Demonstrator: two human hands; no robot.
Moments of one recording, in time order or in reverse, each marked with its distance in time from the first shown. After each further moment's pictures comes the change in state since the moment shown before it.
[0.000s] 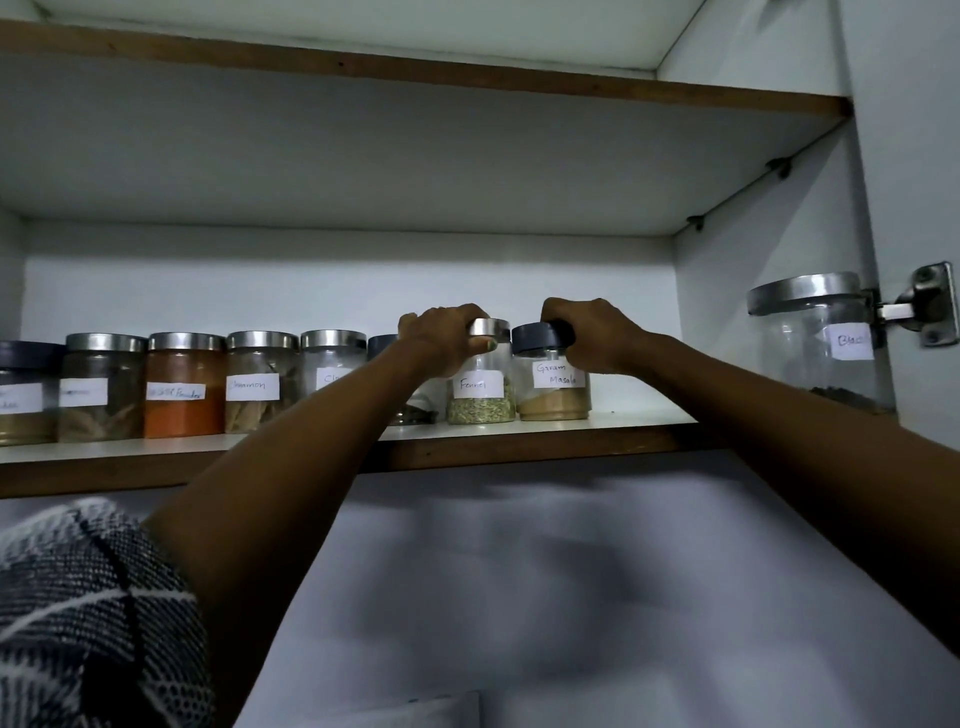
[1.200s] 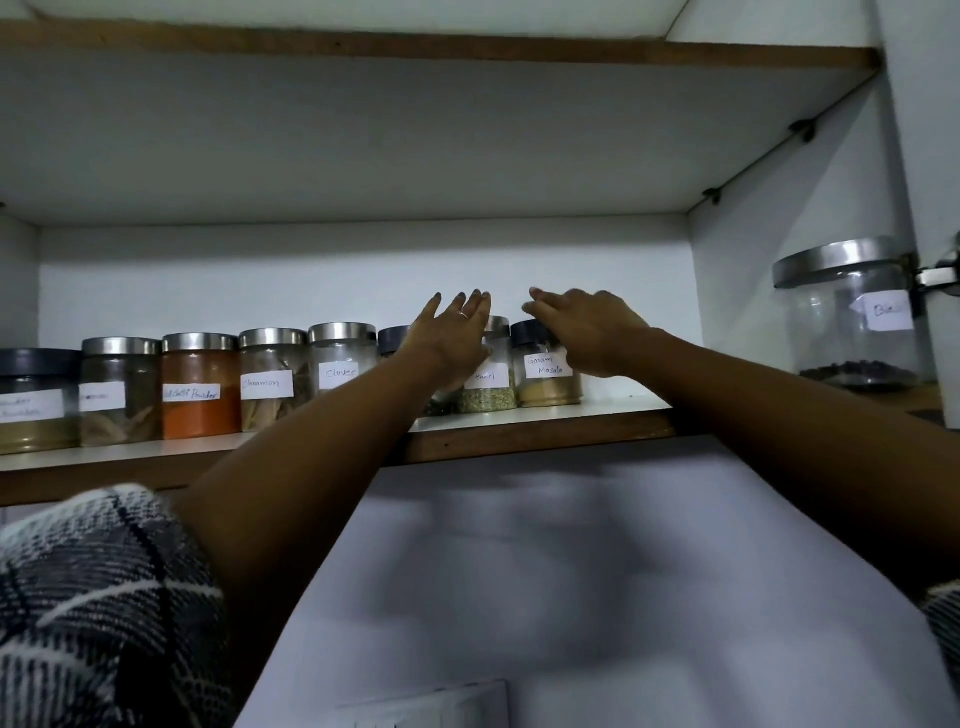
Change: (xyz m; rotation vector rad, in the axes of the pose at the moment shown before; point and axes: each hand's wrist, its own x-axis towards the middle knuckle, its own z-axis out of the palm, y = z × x) left_hand -0.007 -0.007 0.013 0.464 -0.109 0.124; right_hand 0.015 0.001 0.028 -0.605 -0.046 -0.143
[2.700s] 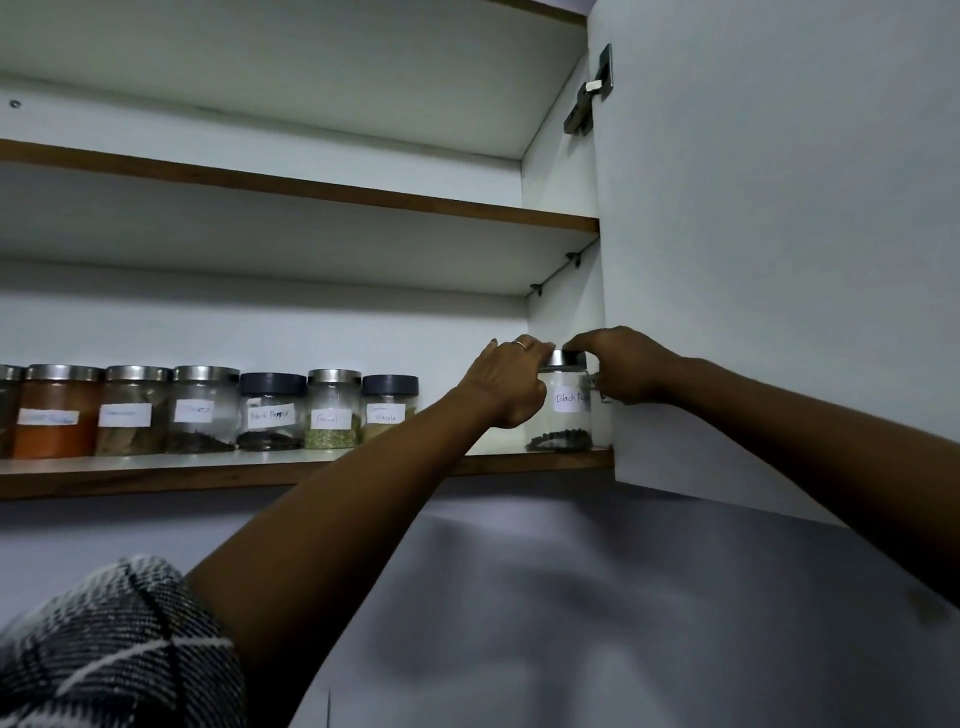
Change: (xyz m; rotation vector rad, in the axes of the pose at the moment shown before) left_hand -0.005 0.232 -0.154 -0.538 0.159 0.148; right_hand -0.181 0.179 -0.088 0.364 -0.070 0.194
